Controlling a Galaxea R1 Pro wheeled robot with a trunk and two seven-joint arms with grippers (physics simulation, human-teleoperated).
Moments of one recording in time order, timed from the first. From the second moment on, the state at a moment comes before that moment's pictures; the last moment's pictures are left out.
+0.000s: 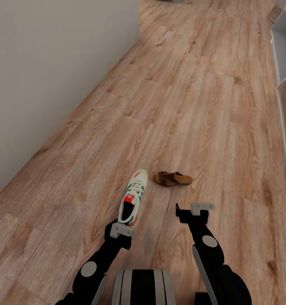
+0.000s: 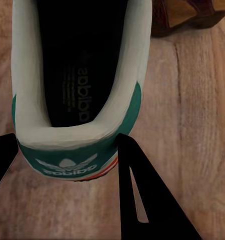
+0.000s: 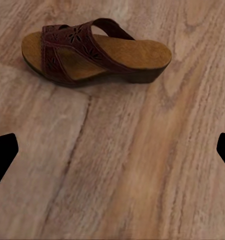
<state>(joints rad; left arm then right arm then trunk) -0.14 -0.09 -0.29 -1.51 -0.08 0.27 -0.06 -0.28 0.08 0.13 -1.52 0.04 0.39 -0.22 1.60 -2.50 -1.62</state>
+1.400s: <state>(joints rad) -0.14 -0.09 -0.30 -1.51 -0.08 0.27 -0.06 -0.28 0.08 0.13 -1.52 0.04 0.39 -0.22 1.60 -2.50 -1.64</state>
